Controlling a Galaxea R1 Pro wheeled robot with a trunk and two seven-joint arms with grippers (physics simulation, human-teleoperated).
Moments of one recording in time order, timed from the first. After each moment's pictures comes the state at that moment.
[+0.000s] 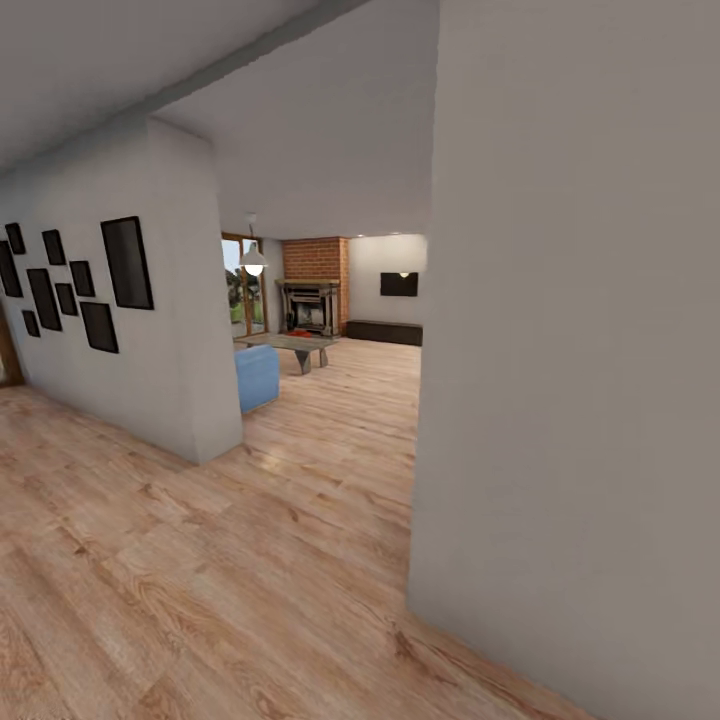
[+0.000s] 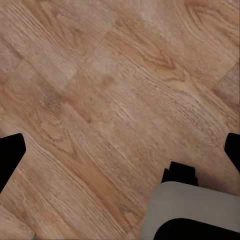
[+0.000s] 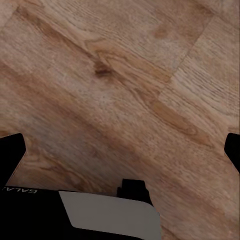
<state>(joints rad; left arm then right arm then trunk) -0.21 0.03 -0.02 0.04 0.12 -0.13 0.30 -0.26 0.02 0.00 0.08 0.08 -0.17 0.00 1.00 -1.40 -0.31</state>
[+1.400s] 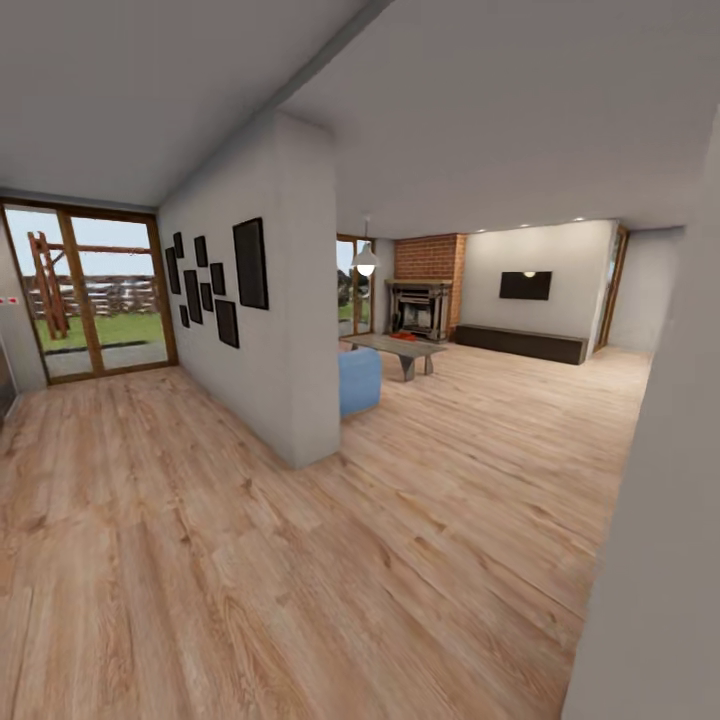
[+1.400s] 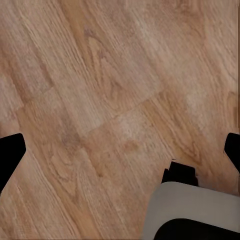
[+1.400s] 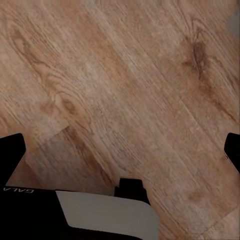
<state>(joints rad) -0.21 0.03 -0.02 0.04 0.12 -0.13 0.30 -0.26 0.02 0.00 0.08 0.07 -0.17 0.00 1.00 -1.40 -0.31</state>
